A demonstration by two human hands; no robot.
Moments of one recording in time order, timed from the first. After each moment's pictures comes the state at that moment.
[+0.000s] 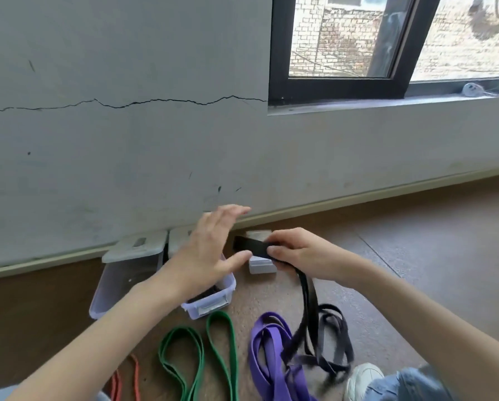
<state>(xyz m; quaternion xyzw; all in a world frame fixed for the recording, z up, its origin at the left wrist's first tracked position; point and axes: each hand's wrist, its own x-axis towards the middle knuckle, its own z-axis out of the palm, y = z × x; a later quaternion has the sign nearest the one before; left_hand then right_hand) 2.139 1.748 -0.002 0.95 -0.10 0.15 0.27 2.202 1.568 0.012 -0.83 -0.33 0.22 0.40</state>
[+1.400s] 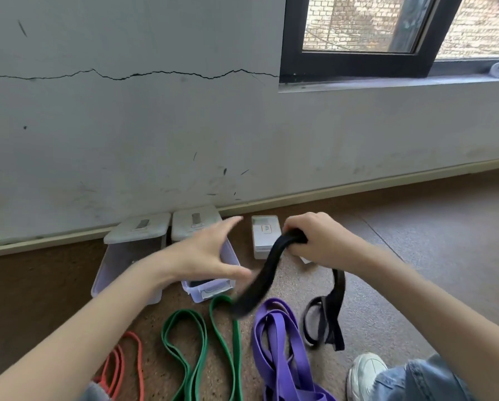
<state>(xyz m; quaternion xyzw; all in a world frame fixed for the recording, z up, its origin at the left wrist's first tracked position) 2.153 1.777 -0.033 0.95 -0.04 -0.11 0.28 2.234 1.572 -0.017 -0.90 -0.39 0.06 0.20</state>
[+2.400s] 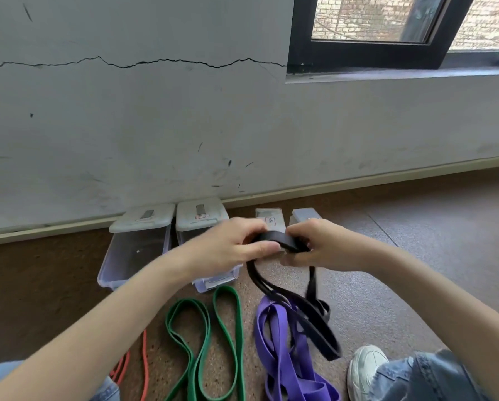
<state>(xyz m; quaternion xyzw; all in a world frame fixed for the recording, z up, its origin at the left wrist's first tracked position) 2.142 1.745 -0.015 0.90 -0.13 -0.05 0.42 2.223 1.570 -0.021 -0.86 -0.42 0.19 0.23</state>
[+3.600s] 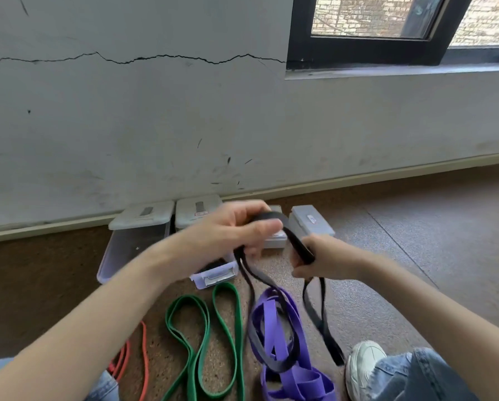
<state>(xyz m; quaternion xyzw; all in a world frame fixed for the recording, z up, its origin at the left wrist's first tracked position) 2.130 1.746 0.002 0.75 -0.13 -0.10 0.64 2.233 1.560 -0.058 -0.87 -0.38 0.23 0.20</state>
